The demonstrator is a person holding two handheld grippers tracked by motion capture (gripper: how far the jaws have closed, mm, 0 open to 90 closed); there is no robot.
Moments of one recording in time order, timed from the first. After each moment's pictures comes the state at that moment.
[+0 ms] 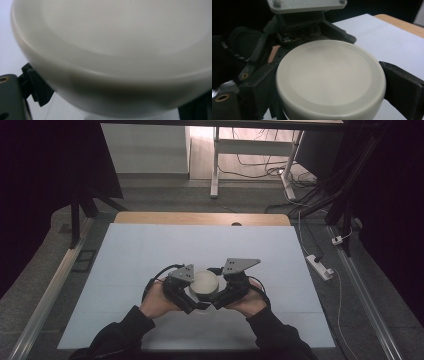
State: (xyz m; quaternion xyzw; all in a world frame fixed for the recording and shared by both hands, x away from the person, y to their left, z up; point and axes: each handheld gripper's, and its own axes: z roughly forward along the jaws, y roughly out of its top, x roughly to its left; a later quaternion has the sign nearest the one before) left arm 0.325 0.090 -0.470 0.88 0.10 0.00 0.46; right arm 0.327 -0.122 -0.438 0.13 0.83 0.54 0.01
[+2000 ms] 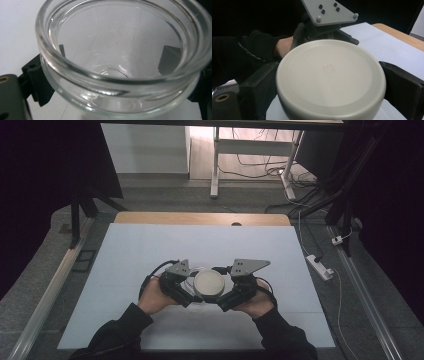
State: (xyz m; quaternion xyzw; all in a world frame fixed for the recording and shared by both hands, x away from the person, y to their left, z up) left arm 0.341 0.104 -0.477 0.88 0.15 0.04 0.45; right arm 0.316 -0.137 -0.422 0.12 0.82 0.55 0.04
